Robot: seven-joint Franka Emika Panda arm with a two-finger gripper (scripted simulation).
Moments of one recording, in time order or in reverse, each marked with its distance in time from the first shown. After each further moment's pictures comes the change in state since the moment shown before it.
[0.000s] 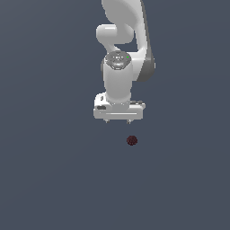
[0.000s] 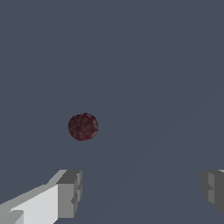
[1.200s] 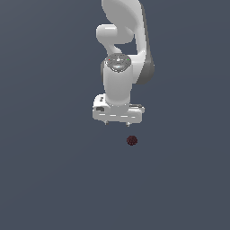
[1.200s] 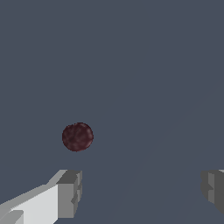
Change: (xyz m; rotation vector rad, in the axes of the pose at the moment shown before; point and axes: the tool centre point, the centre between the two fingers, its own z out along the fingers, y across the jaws) arm 0.010 0.005 0.004 -0.023 0.020 0.063
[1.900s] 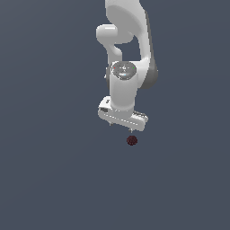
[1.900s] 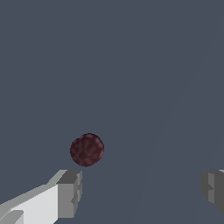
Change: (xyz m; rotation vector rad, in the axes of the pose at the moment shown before) arm 0.002 -0.019 0.019 0.006 -0.008 0.269
